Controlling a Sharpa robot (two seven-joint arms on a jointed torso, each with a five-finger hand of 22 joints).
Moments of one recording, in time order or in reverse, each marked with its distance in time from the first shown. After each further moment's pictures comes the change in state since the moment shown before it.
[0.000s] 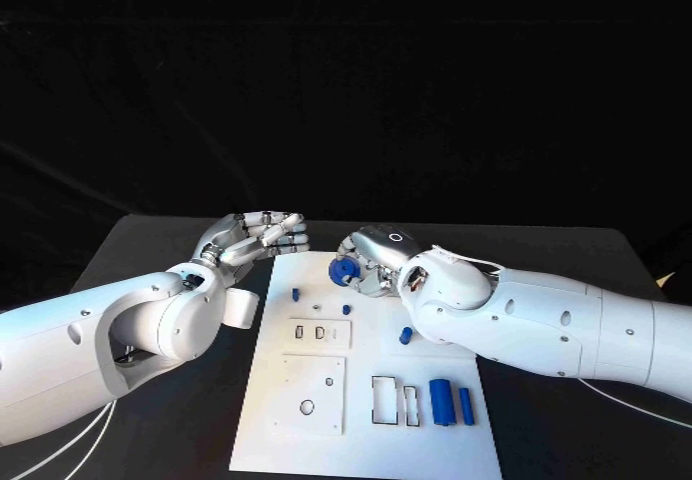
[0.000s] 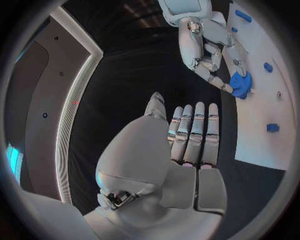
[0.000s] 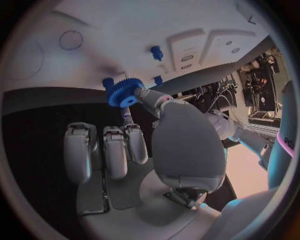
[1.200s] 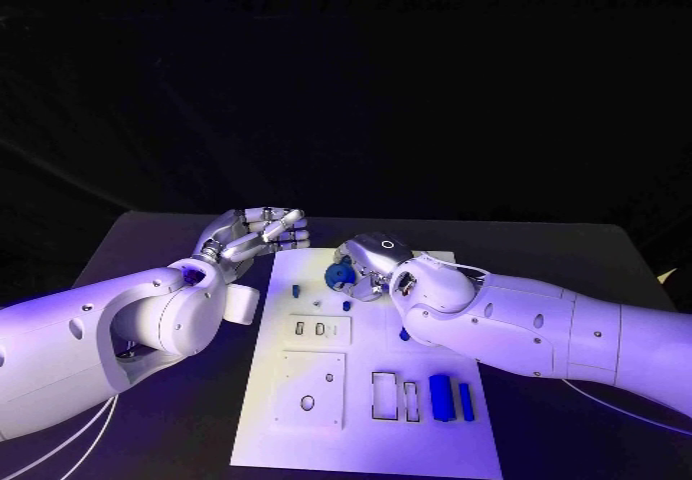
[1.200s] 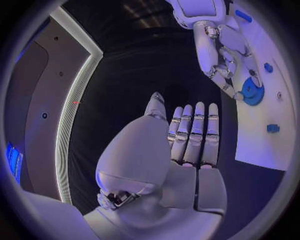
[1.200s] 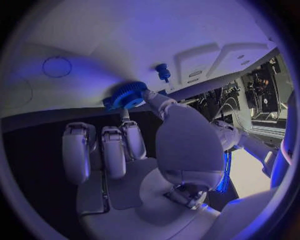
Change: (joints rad) left arm 0.000 0.001 0.000 -0.002 0.000 0.000 -0.001; left_hand 0.000 0.000 0.000 0.000 -0.003 0.000 0.000 -0.005 0.001 0.000 0.000 0.000 0.000 0.000 0.000 -0.003 0.001 0.000 0.000 0.000 -0.004 -0.001; right arm -0.041 0.067 -0.004 -0.100 -0.008 0.018 -0.004; right_hand -0.101 -0.024 -0.108 0.044 -0.077 -0.116 0.023 -0.097 0.252 -0.045 0.045 -0.050 0.000 0.000 0.029 0.000 0.000 0.000 0.007 0.029 -0.006 0.000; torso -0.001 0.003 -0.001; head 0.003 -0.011
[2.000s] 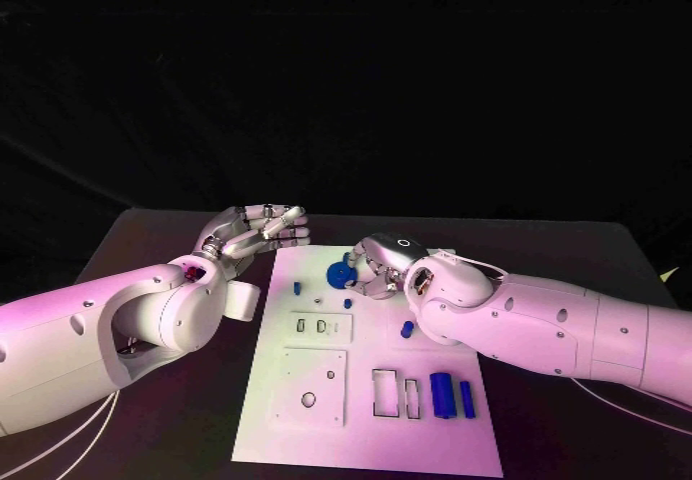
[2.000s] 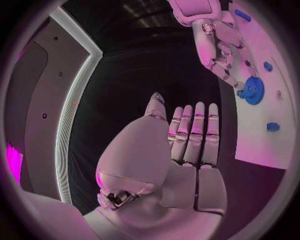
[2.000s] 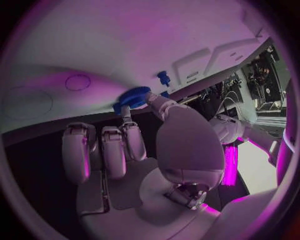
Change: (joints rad) left arm 0.000 -0.003 0.000 -0.001 0.000 -0.001 -0.002; left_hand 0.000 0.008 -0.006 0.000 -0.005 -0.004 0.004 0.000 0.001 -0.008 0.000 0.000 0.000 0.000 0.000 0.000 0.001 0.000 0.000 0.000 0.000 -0.001; right arm 0.003 -0.059 0.002 0.041 0.092 0.023 0.005; right_hand -0.035 0.025 -0.007 0.046 0.021 0.066 -0.019 0.031 -0.003 0.015 -0.015 0.023 0.001 0.000 0.000 0.000 0.000 0.000 0.000 0.000 0.000 0.001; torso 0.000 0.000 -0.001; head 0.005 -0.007
